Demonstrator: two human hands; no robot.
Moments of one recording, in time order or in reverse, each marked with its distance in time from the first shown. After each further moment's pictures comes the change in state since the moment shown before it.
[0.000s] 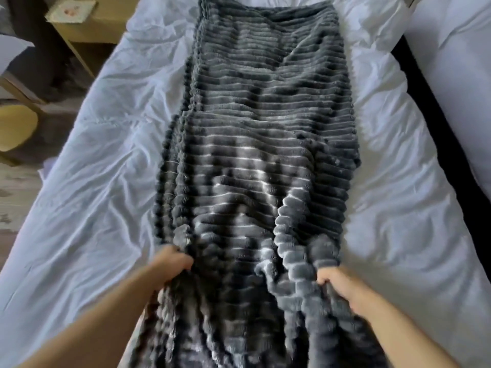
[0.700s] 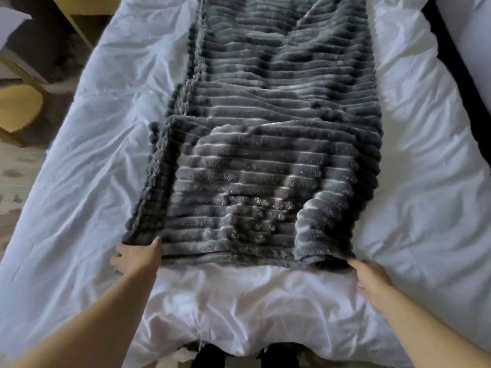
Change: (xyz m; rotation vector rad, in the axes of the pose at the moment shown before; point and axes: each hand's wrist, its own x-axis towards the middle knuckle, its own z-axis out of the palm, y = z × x) left_hand 0.021 -0.067 0.009 -0.278 0.564 -0.506; right_hand 0.069 0.077 -0.001 0.145 0.281 0.158
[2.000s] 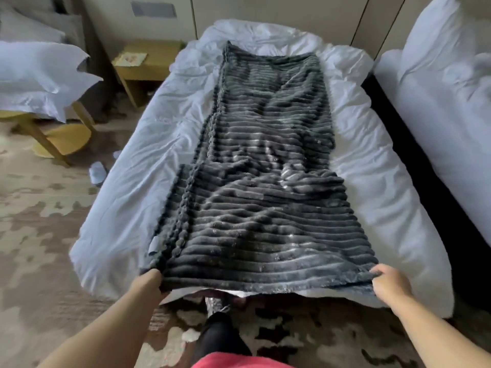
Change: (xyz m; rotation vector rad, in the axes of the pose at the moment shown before) left_hand -0.086 -0.250 -0.110 -0.947 -0.432 -0.304; right_hand -0.162 0.198 -0.109 -0.509 0.427 -0.369
